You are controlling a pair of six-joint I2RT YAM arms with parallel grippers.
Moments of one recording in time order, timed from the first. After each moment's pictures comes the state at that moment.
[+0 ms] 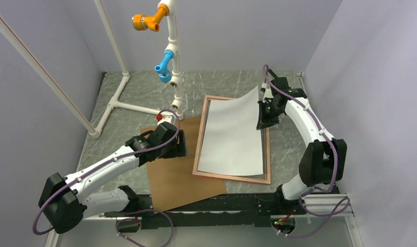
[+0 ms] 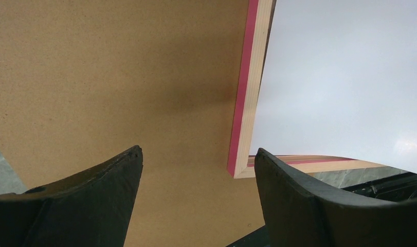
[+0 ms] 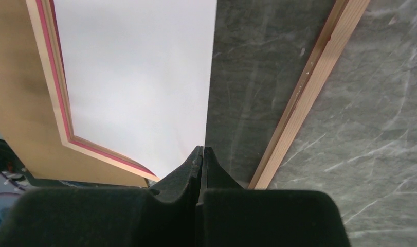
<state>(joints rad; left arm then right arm) -0.76 1.10 0.78 -0.60 -0.18 -0.78 0.11 1.54 1.31 -1.01 -0.28 0.13</state>
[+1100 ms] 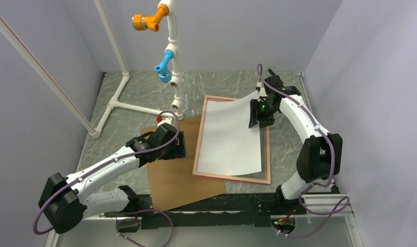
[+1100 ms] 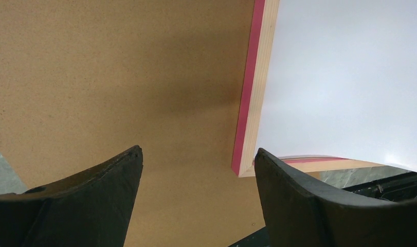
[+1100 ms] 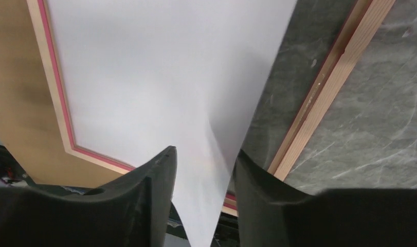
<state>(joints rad) -0.76 1.10 0.75 -0.59 -0.17 -0.78 0.17 1.60 1.36 -1.01 -0.23 0.17</state>
